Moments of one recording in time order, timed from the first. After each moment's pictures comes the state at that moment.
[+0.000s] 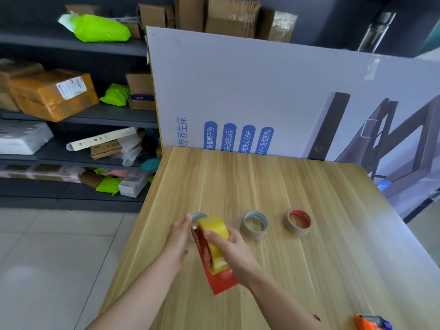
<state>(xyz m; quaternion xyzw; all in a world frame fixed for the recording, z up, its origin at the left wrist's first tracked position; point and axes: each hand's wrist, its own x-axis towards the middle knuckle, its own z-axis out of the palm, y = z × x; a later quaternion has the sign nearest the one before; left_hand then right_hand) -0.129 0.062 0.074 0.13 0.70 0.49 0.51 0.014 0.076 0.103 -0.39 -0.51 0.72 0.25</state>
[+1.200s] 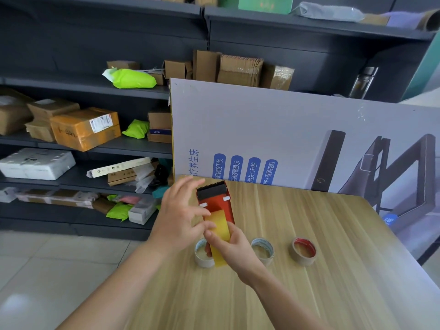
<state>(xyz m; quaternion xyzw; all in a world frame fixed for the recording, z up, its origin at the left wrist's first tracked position) -0.167 0.040 0.192 0.70 0.62 0.35 -0.10 -0.003 0.075 0.162 -0.33 -0.61 0.66 0.28</state>
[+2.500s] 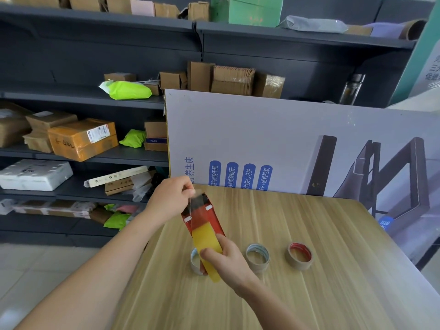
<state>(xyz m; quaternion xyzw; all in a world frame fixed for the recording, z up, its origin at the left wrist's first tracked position) -0.177 0.080 0.242 0.58 0.76 0.30 0.07 0.008 0.061 0.171 -0.35 -0.65 0.63 0.24</state>
